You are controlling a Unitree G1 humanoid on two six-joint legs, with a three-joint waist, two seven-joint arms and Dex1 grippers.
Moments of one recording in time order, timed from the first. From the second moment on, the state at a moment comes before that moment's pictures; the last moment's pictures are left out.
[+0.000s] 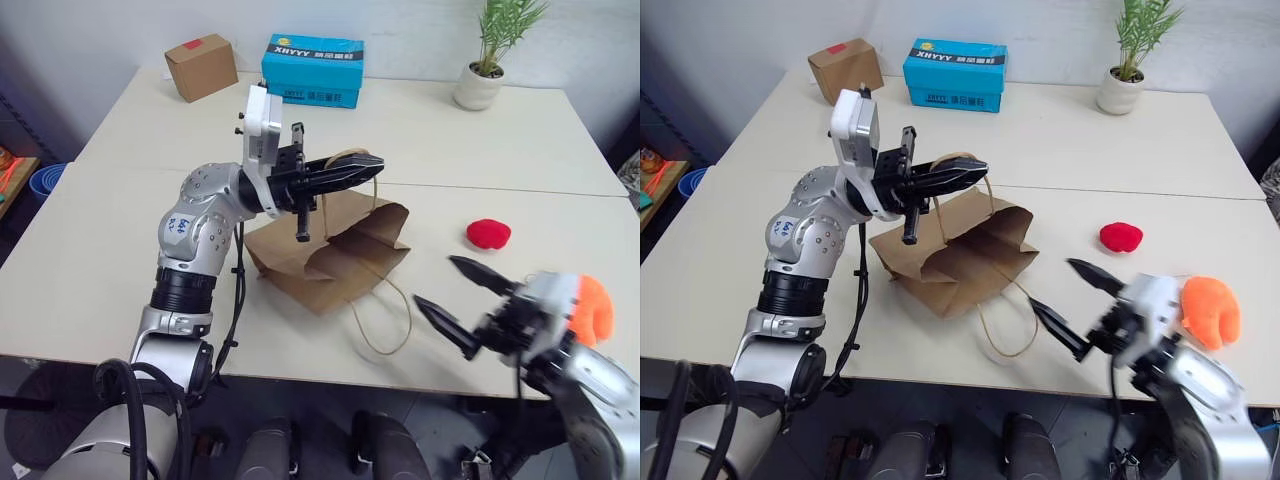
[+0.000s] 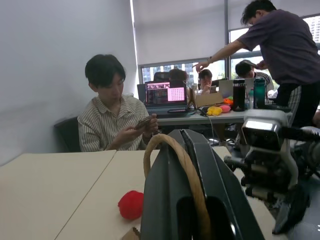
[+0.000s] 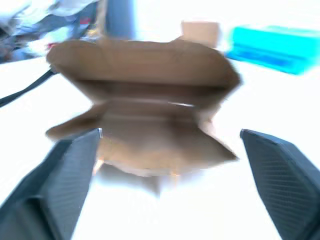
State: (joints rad) left arm -0.93 0.29 0.00 0.20 -0.59 0.33 -1.15; right arm 0.33 -0.42 -0.48 -0.62 0.62 0.25 0.78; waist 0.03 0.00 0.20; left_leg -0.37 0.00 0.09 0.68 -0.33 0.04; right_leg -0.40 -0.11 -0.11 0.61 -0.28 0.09
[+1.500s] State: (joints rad) left arm -0.86 0.31 -0.01 0.09 -0.61 0.42 -1.10; right arm -0.04 -0.85 -0.35 -0.47 0.76 0.71 0.91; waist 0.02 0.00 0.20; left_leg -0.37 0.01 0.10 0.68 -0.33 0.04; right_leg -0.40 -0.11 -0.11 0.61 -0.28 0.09
